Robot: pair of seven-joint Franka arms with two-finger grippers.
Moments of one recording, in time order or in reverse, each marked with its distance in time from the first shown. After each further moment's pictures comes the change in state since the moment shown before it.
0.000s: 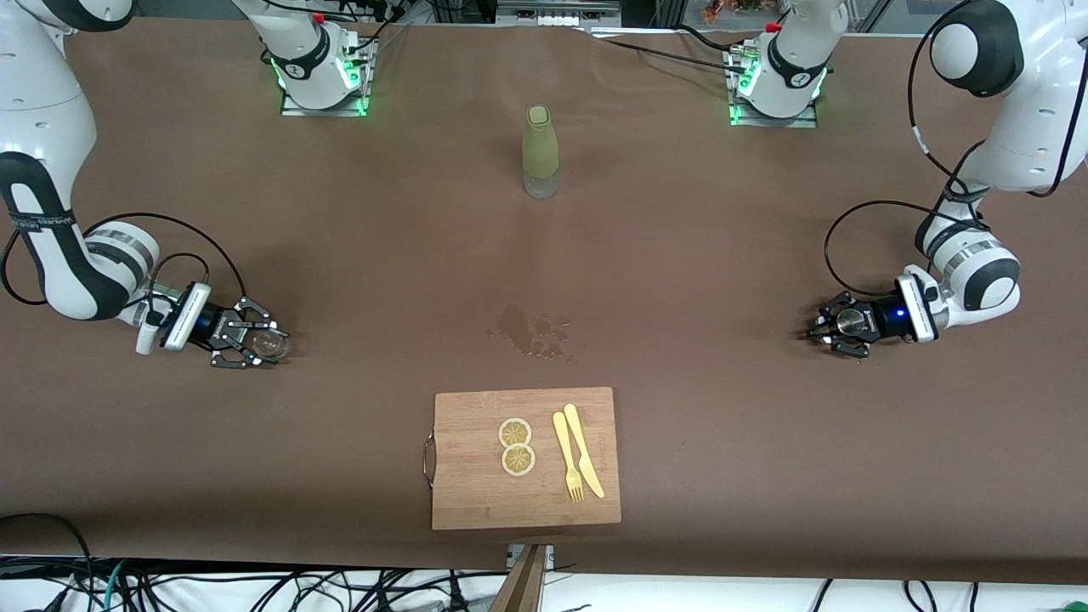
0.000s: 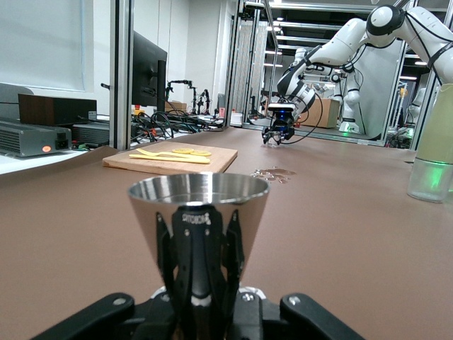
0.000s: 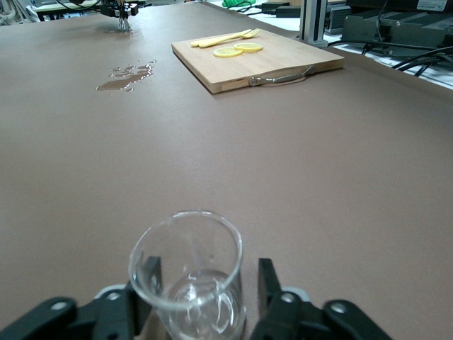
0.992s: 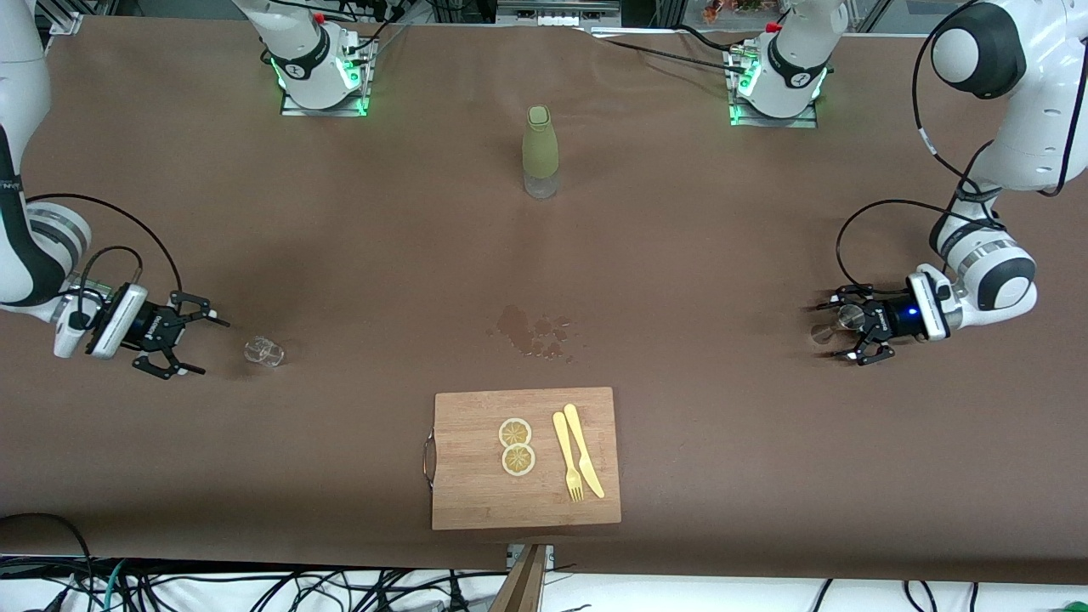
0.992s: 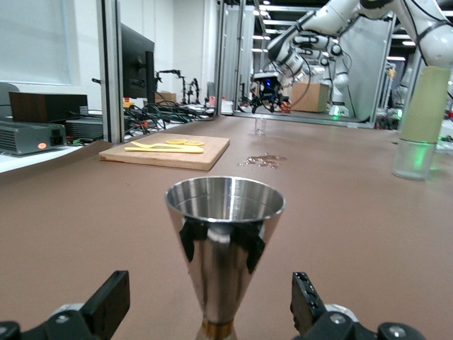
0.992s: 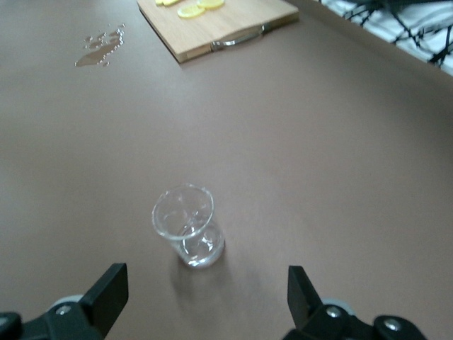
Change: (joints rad) left arm 0.002 0.003 0.054 0.056 0.067 -0.038 0.017; right arm 0.041 -0.160 -0.113 0.051 -0.269 -0.011 0.395
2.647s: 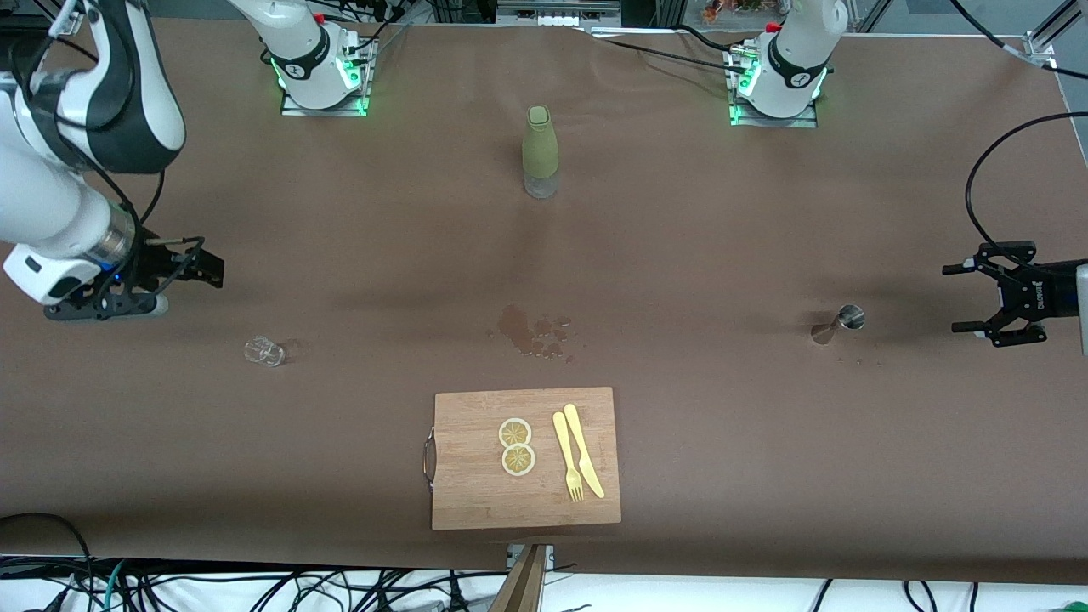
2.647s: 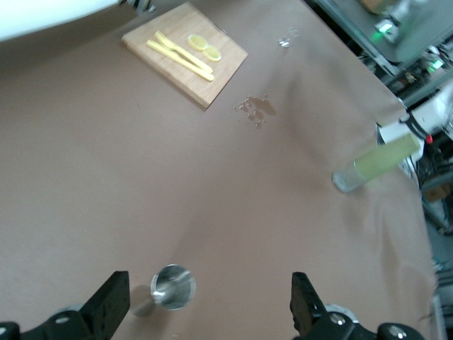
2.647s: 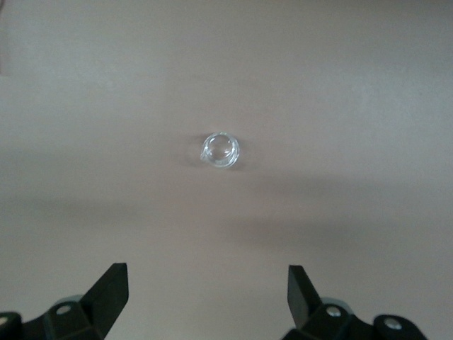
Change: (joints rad) left arm -0.269 -0.405 0.277 0.240 0.448 -0.139 -1.150; right arm 0.368 -0.490 0.039 -0.050 -0.953 -0.155 2.008
